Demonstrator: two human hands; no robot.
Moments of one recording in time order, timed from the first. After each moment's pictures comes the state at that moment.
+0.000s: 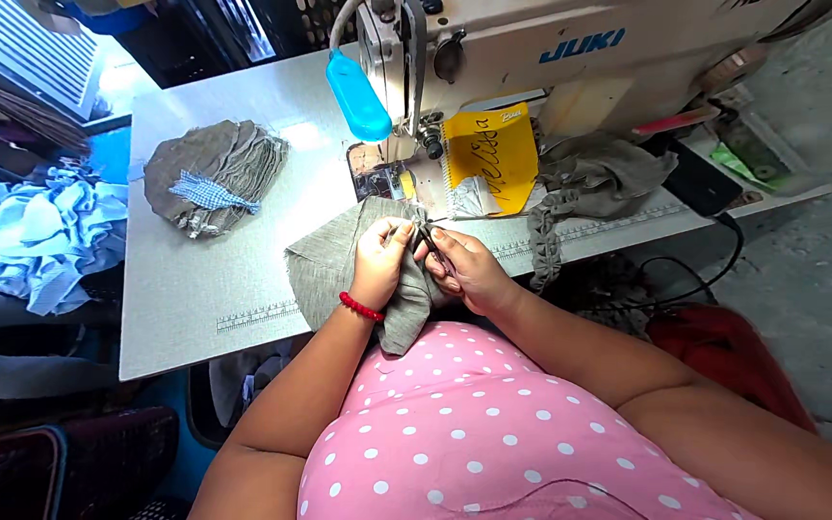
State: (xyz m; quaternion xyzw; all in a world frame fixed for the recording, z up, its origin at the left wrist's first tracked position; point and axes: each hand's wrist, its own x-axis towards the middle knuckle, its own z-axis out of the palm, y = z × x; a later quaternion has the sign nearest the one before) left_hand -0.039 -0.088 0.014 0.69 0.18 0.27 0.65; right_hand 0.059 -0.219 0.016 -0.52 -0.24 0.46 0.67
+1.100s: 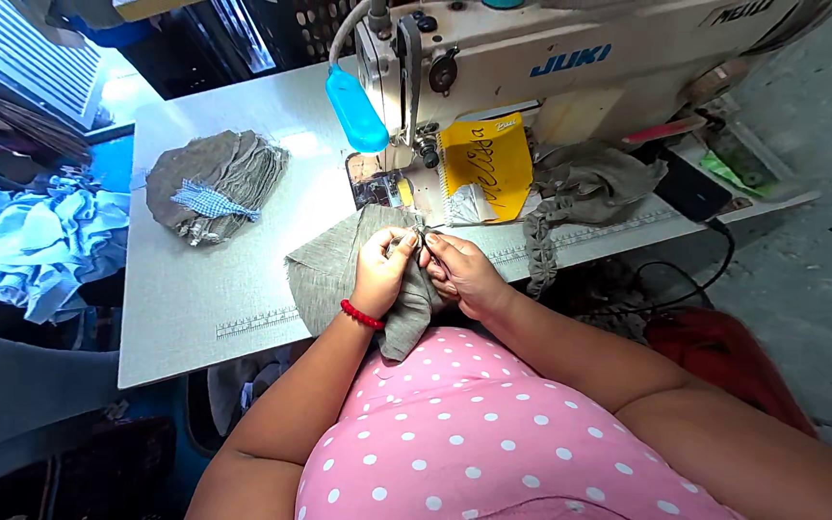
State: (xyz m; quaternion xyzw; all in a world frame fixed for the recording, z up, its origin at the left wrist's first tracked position) left_hand -0.039 -0.089 0.009 0.71 0.14 0.27 0.64; right_hand 0.056 -0.215 0.024 -0.55 -0.19 0.46 0.67
